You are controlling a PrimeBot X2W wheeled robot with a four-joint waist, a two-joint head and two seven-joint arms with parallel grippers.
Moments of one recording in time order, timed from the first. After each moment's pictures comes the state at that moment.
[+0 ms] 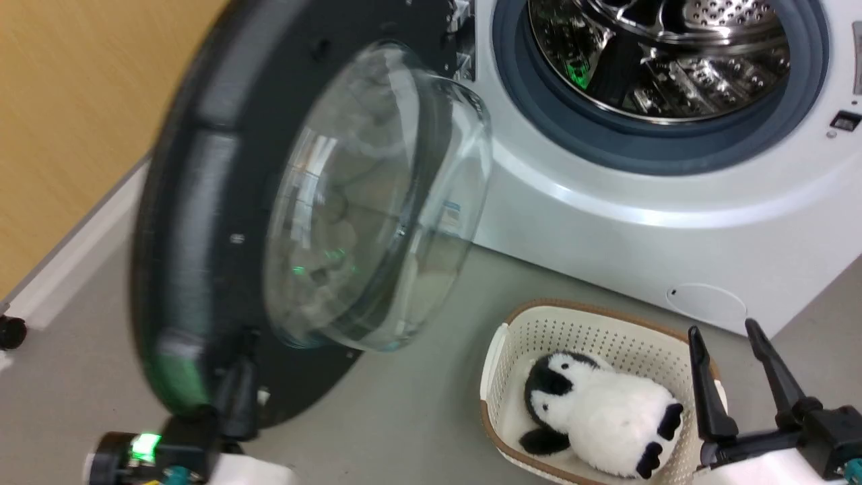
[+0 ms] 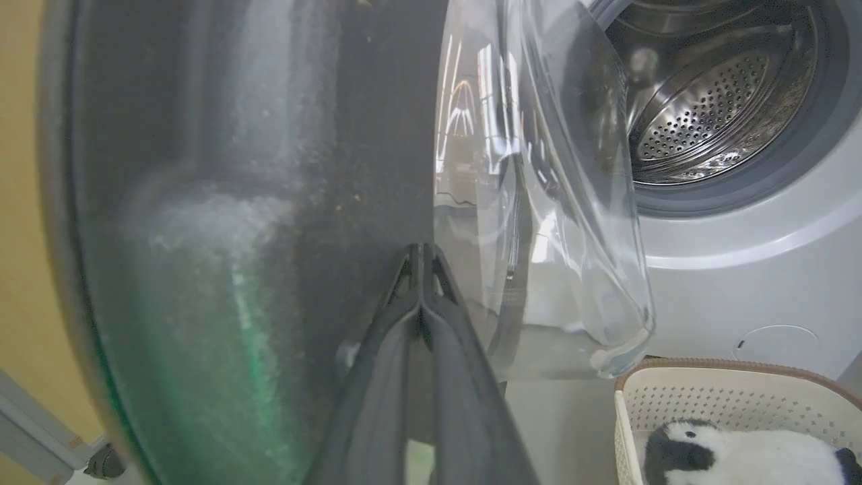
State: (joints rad) left arm 0.05 0.21 -0.17 -0.04 -0.11 0.12 -0.26; right arm 0.06 -0.05 -0.08 -0.02 0.05 0.13 -0.26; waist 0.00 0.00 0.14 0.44
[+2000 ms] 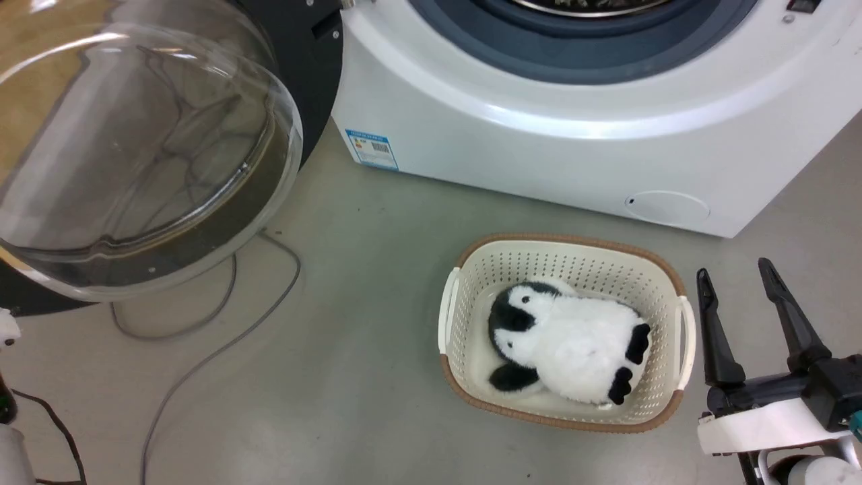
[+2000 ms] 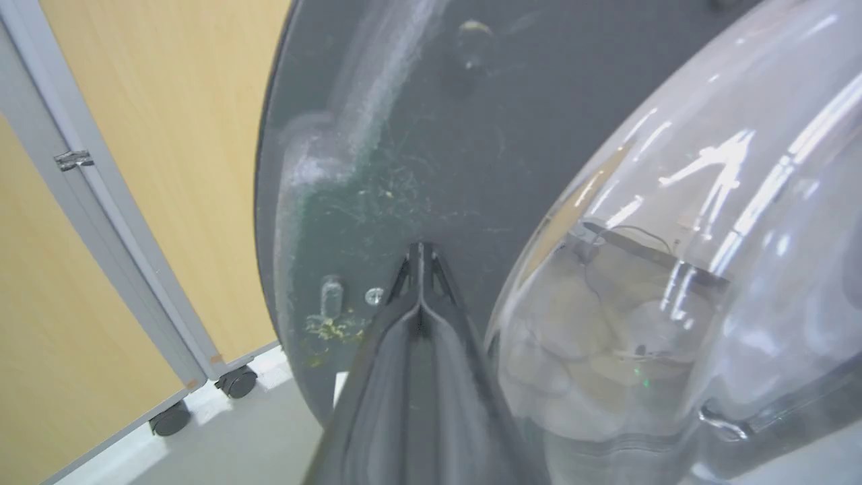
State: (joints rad) left arm -0.55 0.34 0.56 0.68 -0.20 -0.03 -0.26; right arm -0.07 -0.06 -0.09 -0.02 -0.03 0.13 -0.26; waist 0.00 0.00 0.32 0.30
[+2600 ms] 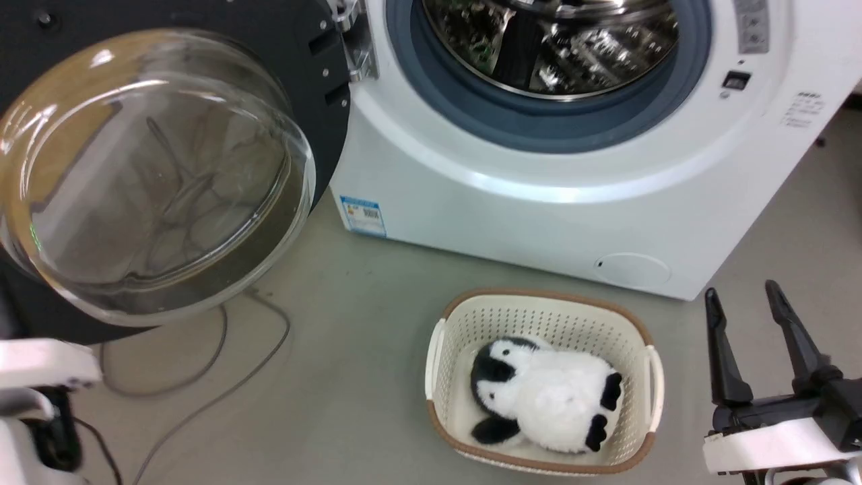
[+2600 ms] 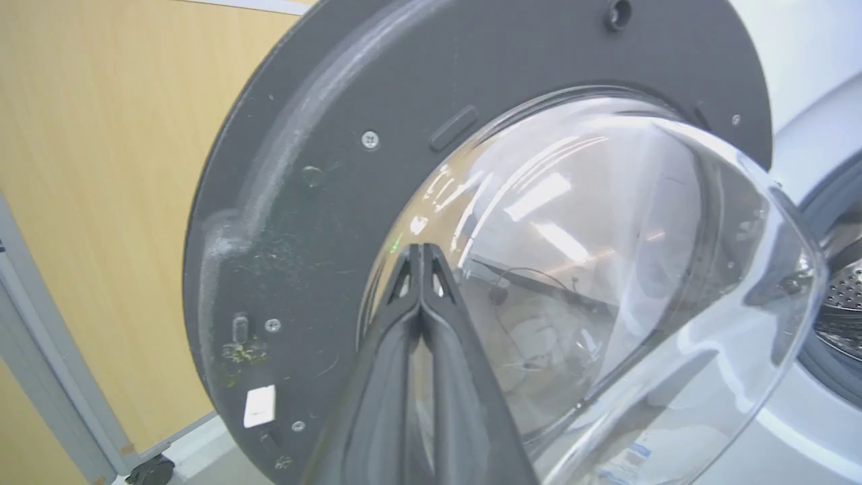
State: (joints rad) left arm -0.35 0.19 0.50 0.34 -0.10 -0.11 -0.26; right arm -0.02 -0.05 -0.10 -0.03 0.02 0.13 -0.26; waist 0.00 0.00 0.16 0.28
